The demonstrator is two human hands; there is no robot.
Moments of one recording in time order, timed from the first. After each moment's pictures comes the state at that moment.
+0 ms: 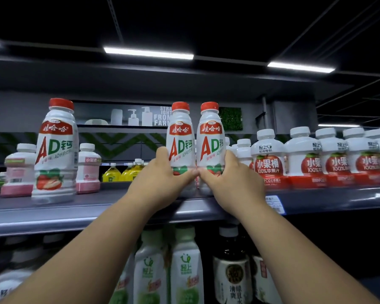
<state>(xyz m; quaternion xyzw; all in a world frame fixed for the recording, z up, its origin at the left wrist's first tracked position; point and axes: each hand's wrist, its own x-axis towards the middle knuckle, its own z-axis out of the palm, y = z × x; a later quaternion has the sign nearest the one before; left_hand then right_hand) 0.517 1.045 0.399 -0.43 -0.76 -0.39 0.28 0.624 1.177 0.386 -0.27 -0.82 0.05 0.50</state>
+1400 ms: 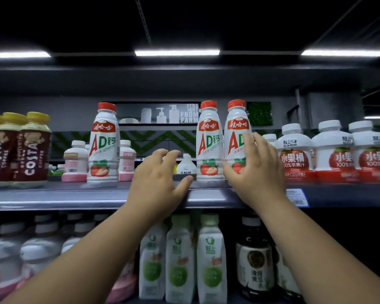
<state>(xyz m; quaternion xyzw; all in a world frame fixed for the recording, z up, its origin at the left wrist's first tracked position) 0.508 0.985 0.362 -0.37 -0.75 -0.25 0.49 0.622 1.177 0.373 -0.16 -0.77 -0.01 0.61</state>
